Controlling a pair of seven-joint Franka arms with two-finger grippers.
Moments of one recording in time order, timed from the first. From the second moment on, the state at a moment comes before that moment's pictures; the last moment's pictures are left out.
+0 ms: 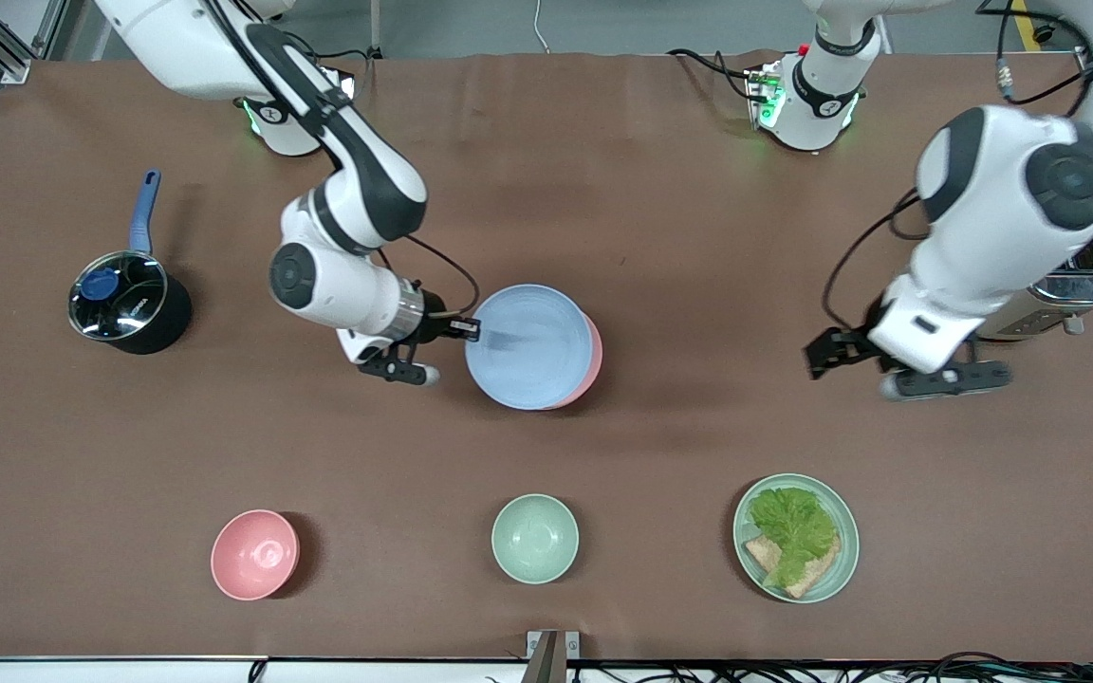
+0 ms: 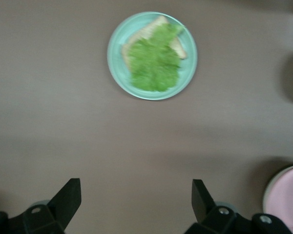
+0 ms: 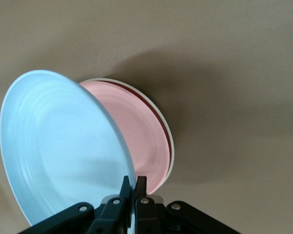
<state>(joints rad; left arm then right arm) 0.05 0.15 -0.26 -1.76 0.05 2.04 -0.30 0.20 0.48 0.39 -1.88 0.41 2.41 0.52</state>
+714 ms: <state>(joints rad) 0.04 -0.15 -0.13 -1.75 0.04 1.75 -0.08 0.25 0.55 0.41 -1.96 0.41 2.59 0.55</state>
